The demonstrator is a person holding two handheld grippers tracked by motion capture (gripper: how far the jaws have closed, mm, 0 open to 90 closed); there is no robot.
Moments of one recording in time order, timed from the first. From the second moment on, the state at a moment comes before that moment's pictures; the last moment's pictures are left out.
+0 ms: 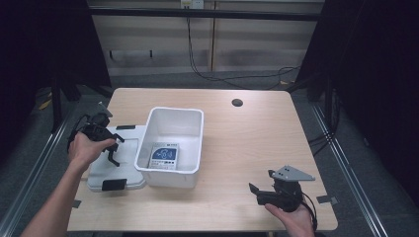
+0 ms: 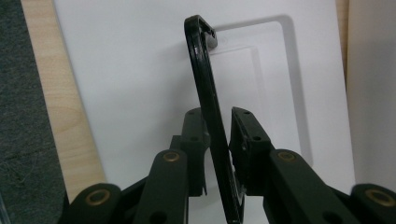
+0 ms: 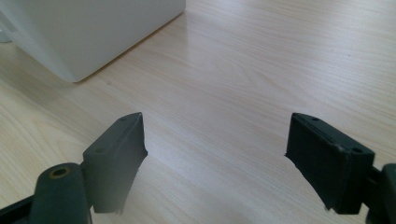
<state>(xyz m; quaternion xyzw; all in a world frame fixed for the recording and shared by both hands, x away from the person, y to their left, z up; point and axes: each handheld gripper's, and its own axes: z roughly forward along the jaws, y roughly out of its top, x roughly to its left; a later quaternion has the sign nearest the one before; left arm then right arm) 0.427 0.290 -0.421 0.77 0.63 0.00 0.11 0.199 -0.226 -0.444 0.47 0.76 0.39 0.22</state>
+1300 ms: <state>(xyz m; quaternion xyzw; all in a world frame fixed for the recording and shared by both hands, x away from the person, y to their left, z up) 0.426 0.284 -0.396 0.77 0.63 0.00 0.10 0.199 -0.226 -0.445 0.47 0.76 0.39 0.21</state>
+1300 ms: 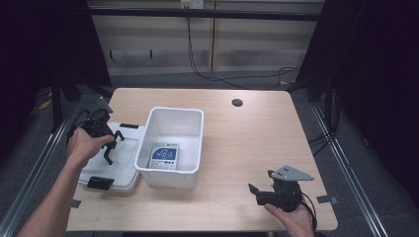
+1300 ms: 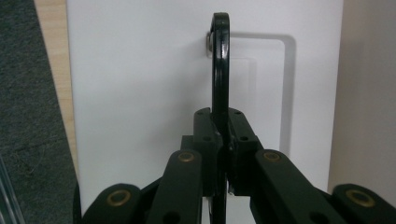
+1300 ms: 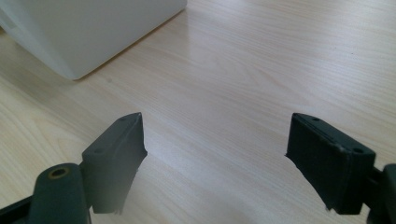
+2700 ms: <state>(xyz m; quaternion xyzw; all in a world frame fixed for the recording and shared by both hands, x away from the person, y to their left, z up) 0.414 0.309 -0.346 0.75 0.65 0.01 0.12 0.200 -0.226 -0.446 0.47 0.76 0.39 0.21</state>
